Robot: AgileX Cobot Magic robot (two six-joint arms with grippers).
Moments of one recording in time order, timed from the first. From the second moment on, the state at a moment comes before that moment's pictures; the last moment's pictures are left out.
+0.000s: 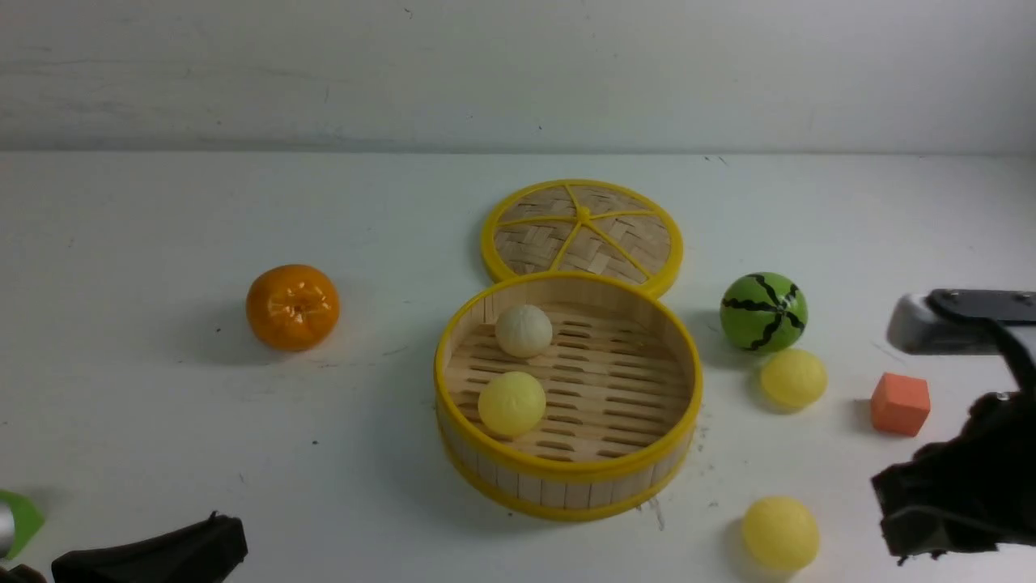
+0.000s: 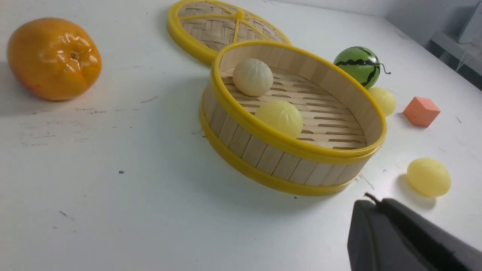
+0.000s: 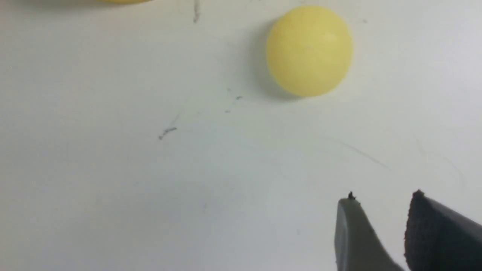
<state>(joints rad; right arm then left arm) 0.30 1.26 -0.87 0.24 0.94 0.02 -0.57 0.51 -0.16 -0.26 -0.05 -0.08</state>
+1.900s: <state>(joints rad) 0.37 1.59 -1.04 0.09 0.84 0.08 -0.57 0.51 -0.15 -0.26 -0.05 -0.08</state>
